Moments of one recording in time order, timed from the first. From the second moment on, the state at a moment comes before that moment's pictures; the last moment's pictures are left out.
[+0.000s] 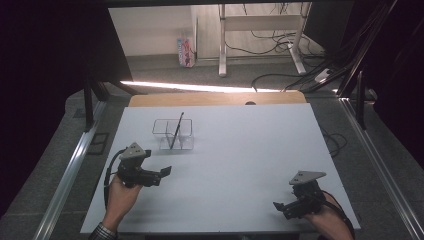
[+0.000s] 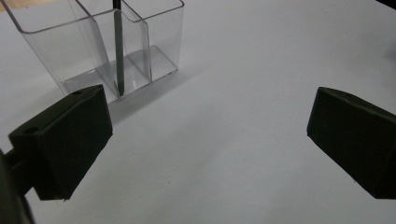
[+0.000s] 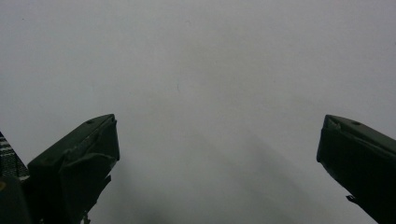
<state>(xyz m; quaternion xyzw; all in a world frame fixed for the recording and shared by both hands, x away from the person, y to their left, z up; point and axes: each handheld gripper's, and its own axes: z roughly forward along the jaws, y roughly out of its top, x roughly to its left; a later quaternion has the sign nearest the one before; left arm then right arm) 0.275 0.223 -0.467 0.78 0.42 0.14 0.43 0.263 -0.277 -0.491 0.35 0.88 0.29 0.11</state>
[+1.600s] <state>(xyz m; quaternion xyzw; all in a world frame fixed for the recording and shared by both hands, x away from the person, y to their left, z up) 0.233 0.250 -0.473 0.77 0.44 0.15 0.42 0.264 -0.277 -0.491 0.35 0.89 0.29 0.11</state>
